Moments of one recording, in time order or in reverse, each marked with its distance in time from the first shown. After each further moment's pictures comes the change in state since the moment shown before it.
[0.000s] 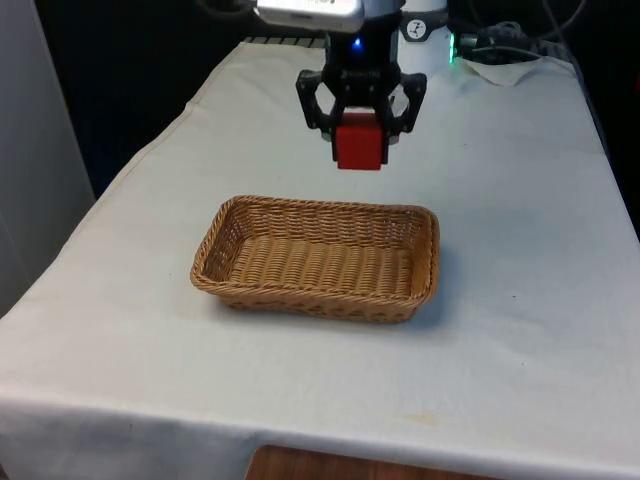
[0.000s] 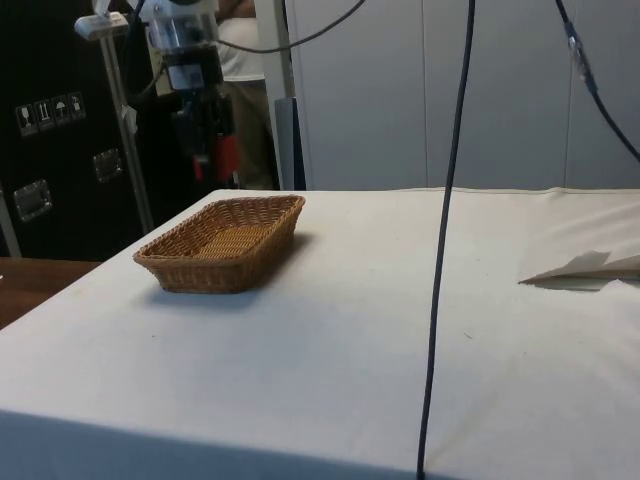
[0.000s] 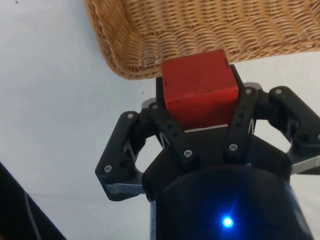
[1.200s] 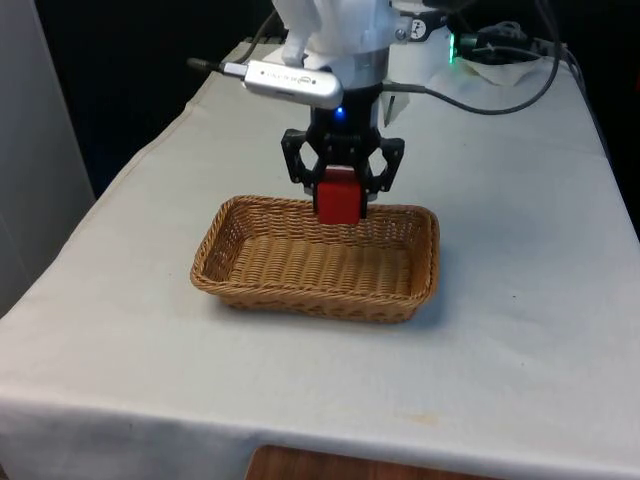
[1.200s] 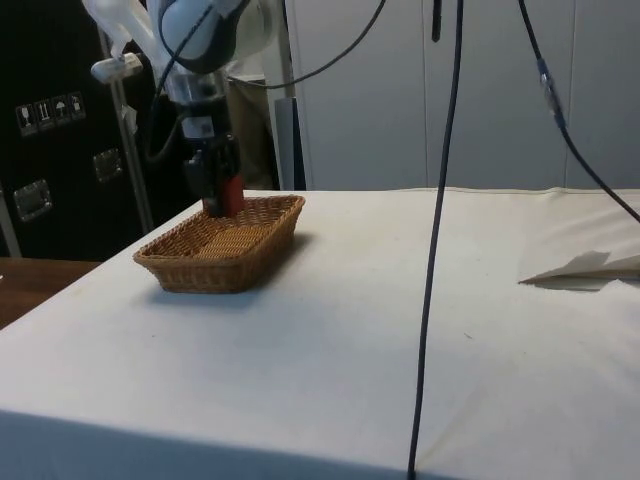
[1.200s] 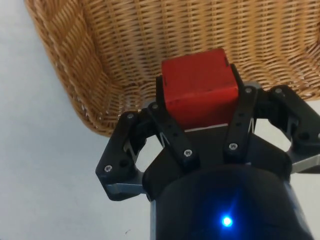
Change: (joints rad) arm -0.006 0.101 -0.016 -0.041 0.000 0.193 -0.008
